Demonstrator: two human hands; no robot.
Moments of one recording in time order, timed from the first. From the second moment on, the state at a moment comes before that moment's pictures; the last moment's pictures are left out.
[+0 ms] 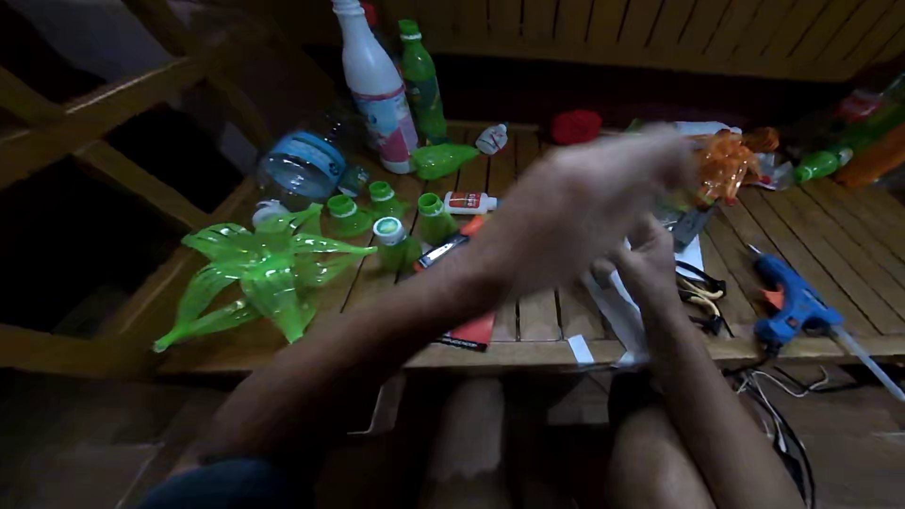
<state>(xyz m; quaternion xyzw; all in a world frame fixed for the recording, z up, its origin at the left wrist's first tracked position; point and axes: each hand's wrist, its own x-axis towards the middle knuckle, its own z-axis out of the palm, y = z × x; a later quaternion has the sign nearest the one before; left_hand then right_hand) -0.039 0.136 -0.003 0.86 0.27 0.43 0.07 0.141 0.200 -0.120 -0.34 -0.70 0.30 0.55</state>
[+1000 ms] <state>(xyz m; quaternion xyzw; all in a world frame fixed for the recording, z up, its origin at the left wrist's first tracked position) -0.037 0.177 -0.092 0.70 0.41 0.47 0.34 0.139 0.195 -0.119 -0.30 -0.72 0.26 0.58</state>
